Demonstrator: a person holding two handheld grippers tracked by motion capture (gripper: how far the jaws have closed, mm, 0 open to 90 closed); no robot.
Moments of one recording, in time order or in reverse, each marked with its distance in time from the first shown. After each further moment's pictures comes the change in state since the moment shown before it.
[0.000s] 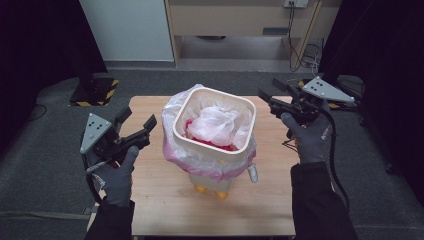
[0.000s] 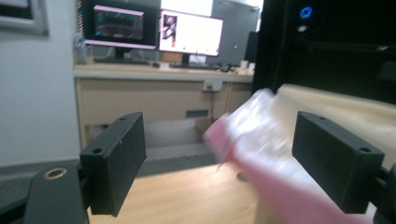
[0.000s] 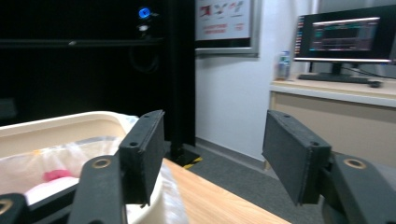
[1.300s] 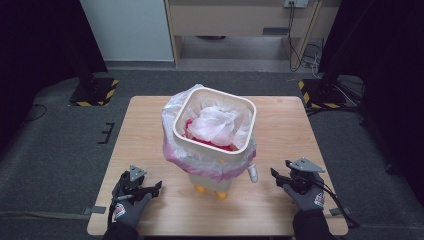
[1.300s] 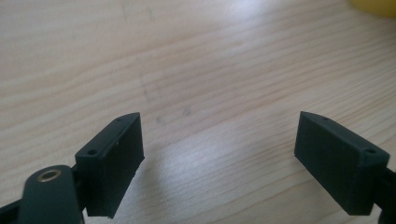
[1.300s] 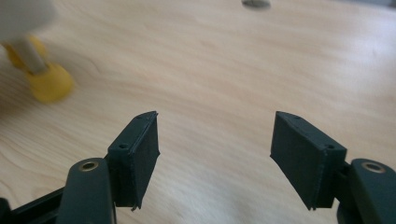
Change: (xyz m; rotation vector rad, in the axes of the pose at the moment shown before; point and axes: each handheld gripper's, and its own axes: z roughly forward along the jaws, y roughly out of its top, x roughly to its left) left arm 0.049 -0.207 0.011 0.729 0.092 0.110; right arm -0.018 -0.236 -0.077 0.578 -0.257 0.010
